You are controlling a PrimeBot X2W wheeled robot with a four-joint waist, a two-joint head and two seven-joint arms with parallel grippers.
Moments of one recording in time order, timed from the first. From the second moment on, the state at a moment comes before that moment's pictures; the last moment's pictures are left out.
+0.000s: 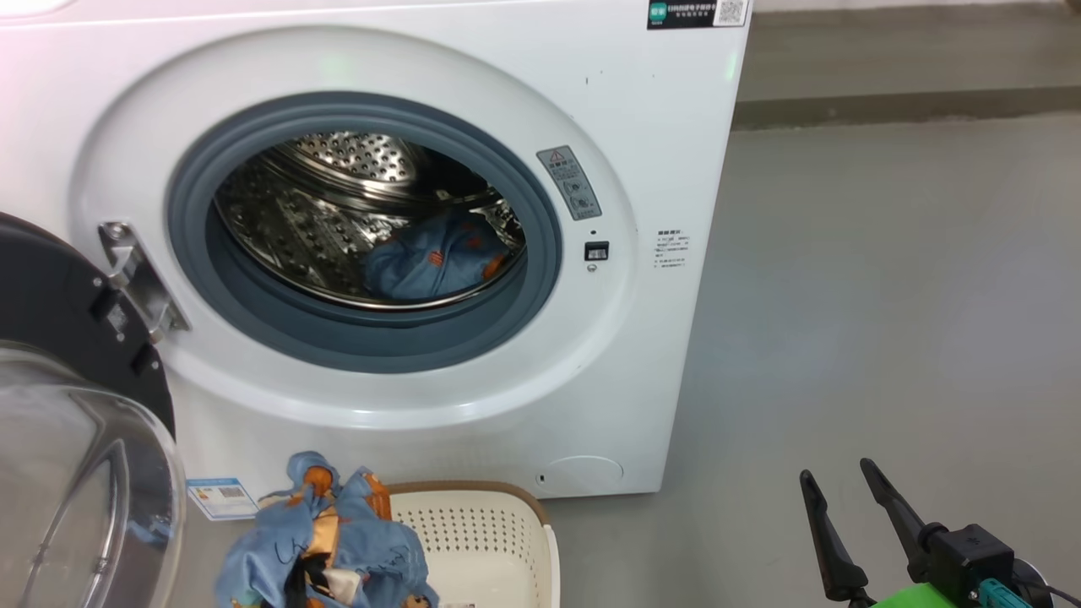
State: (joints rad) left arm 0.06 0.13 -0.27 0.31 -0.46 0.10 -0.25; right arm 0.04 -0.07 -0.02 0.17 0.13 0.13 -0.26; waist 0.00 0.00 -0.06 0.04
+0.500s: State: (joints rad) left arm 0.13 0.16 -0.28 0.10 -0.43 0.16 -0.22; right arm 0.07 -0.09 -0.01 0.18 0.13 0.13 -0.26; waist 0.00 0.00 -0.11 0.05
